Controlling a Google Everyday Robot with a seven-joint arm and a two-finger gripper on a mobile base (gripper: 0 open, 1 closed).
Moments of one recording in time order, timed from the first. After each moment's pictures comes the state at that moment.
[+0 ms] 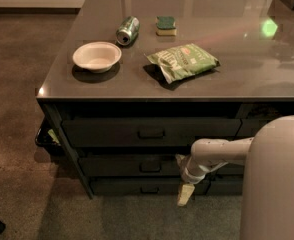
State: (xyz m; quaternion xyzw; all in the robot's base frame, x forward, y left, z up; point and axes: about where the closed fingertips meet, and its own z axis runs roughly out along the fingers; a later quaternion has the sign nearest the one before) arm 0.526 -0.144 0.413 -0.68 0.72 0.07 0.14
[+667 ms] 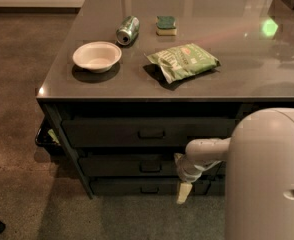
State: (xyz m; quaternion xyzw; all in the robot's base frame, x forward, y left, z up) arm 0.541 -0.140 0.401 -0.69 0.71 0.05 0.14
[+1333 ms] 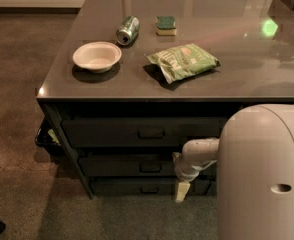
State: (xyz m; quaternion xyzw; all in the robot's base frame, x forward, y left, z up) arm 0.548 -0.132 0.397 -0.70 0.70 0.03 0.14
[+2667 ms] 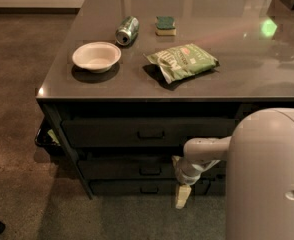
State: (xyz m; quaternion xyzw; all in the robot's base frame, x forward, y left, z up) arm 0.523 -0.131 0.401 -0.69 0.71 0.08 0.11
